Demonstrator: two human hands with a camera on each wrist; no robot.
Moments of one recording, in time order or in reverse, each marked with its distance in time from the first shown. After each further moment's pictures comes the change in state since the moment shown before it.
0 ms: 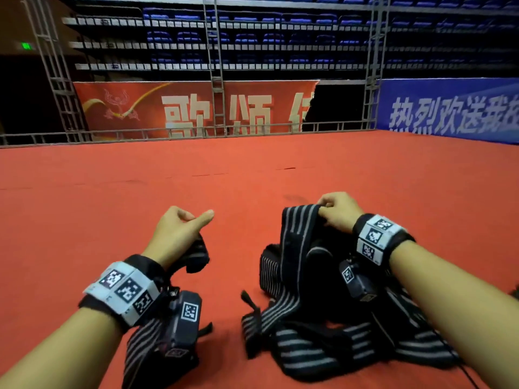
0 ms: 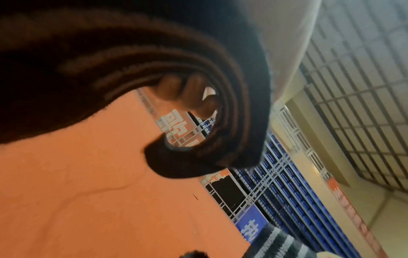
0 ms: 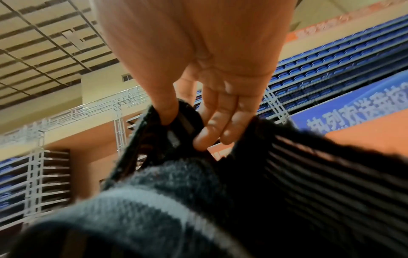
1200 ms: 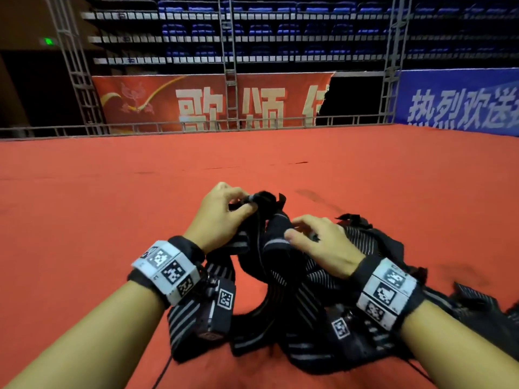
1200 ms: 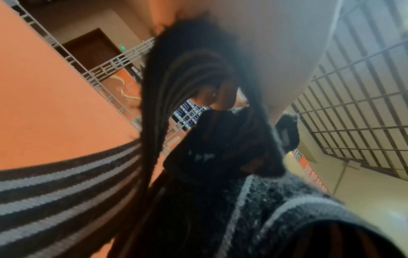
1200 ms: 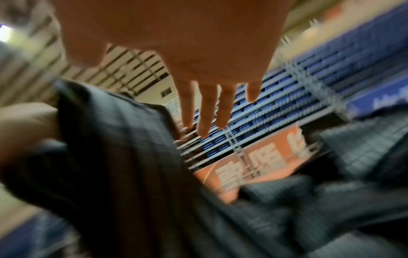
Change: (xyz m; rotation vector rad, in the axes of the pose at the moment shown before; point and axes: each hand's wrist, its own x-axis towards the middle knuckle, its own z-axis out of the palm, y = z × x) left_hand -0.012 0.035 0.029 0.215 -0.097 0.487; right_hand -0.102 -0.034 0.034 -0.025 -0.122 -0.335
